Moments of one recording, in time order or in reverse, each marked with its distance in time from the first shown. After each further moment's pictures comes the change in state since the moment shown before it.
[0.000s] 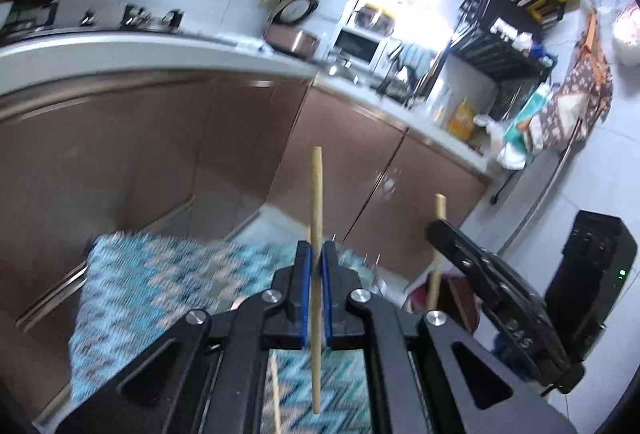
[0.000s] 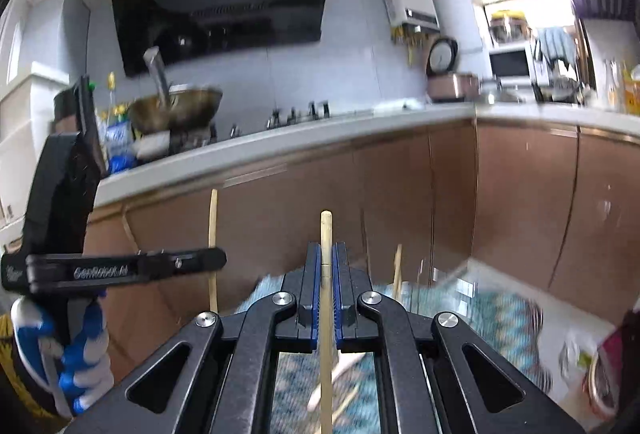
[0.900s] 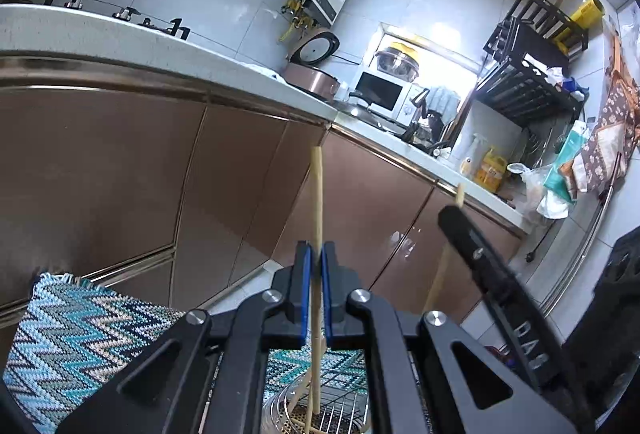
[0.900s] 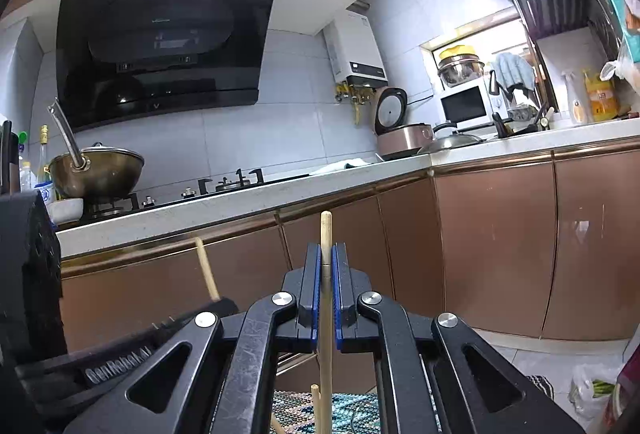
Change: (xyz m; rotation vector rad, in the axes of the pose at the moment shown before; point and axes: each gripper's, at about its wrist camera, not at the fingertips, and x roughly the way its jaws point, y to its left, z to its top) left arm 0.151 0.020 0.001 -0.050 -0.204 0.068; right arm 0.095 -0.069 0.000 0.065 -0.239 -0.176
